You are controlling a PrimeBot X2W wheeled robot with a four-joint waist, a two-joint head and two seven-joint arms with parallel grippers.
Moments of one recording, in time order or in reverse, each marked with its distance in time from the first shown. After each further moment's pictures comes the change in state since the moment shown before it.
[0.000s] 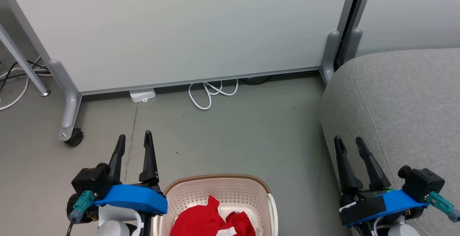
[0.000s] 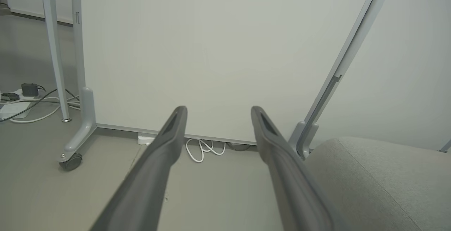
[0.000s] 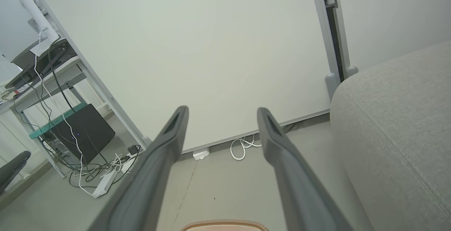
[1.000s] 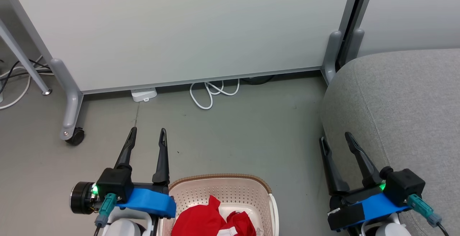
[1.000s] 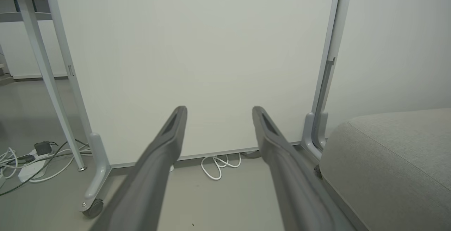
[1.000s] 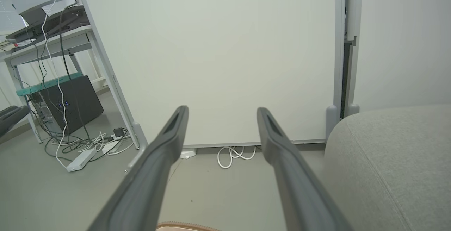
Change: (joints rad) left arm -0.007 -0.007 -0.024 -0.001 0.255 -0.009 -0.062; right arm -0.007 -0.002 0.047 -0.016 -0.235 0.000 -0.062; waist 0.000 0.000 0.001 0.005
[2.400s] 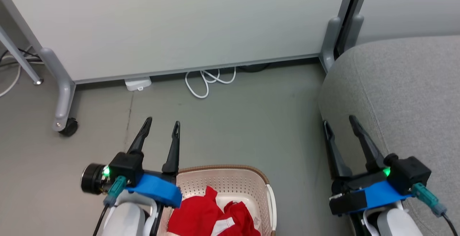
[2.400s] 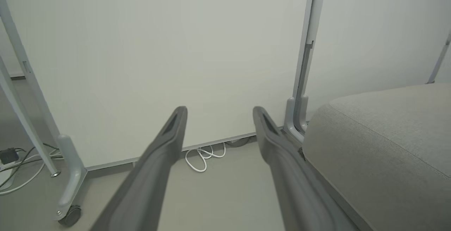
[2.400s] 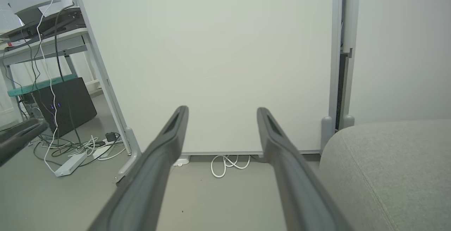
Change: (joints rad) left arm -0.079 -0.010 -0.005 0.115 0.032 -0.093 -0.024; right arm -0.044 -0.001 -0.006 -0.006 -0.035 0.000 -0.022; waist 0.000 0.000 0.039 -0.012
